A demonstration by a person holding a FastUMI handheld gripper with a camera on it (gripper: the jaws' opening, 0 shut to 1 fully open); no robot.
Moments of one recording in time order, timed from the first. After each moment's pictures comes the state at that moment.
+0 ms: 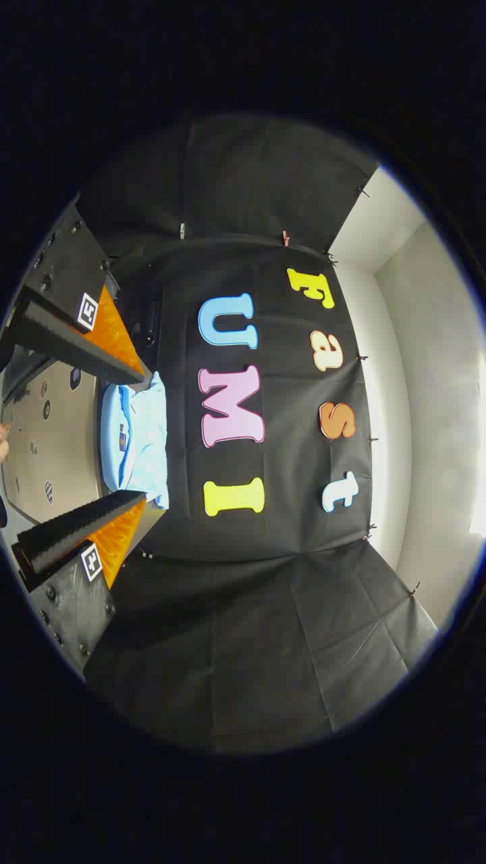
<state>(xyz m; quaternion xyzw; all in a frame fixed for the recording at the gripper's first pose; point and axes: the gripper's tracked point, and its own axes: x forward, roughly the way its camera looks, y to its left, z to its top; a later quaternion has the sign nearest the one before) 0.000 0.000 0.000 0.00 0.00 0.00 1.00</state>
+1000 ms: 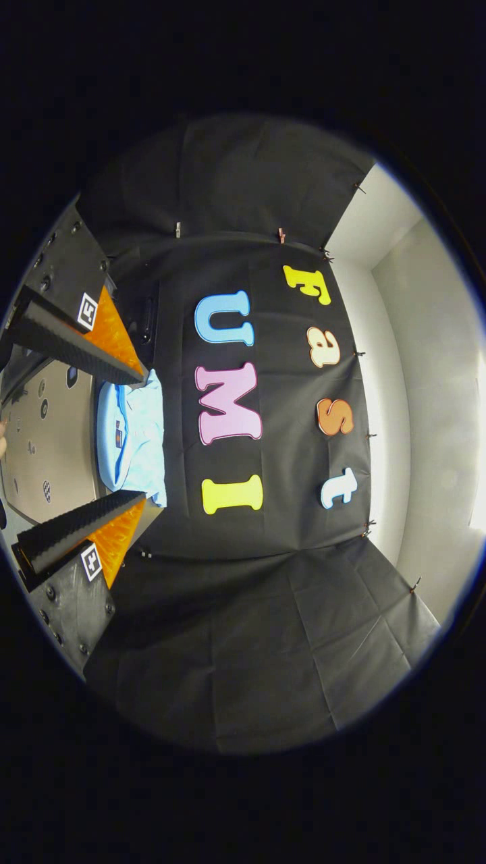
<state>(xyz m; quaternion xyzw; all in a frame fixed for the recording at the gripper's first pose) 0.002 -0.006 0.010 0.01 -0.01 0.00 1.00</state>
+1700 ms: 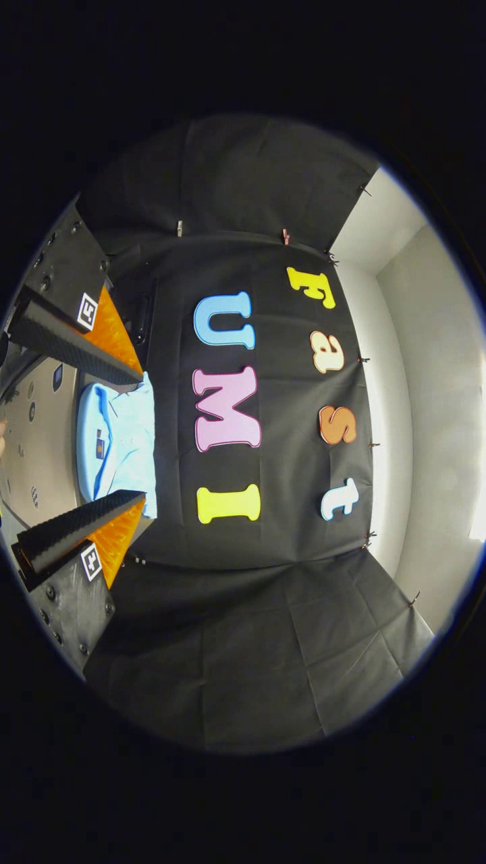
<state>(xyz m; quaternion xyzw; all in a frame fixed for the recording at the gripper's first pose) 0.055 0.016 0.024 -0.01 0.00 0.01 1.00</state>
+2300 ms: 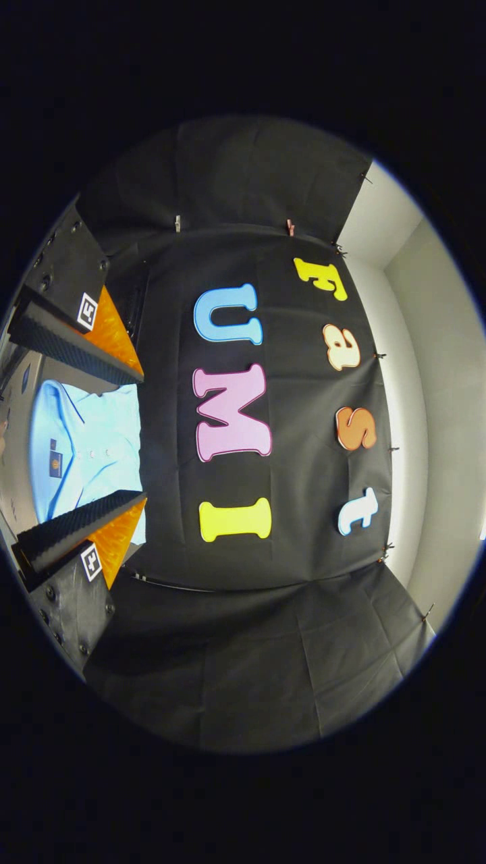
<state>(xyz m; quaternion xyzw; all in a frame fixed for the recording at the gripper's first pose) 0.177 0.024 0.022 0.00 0.04 0.02 1.00</state>
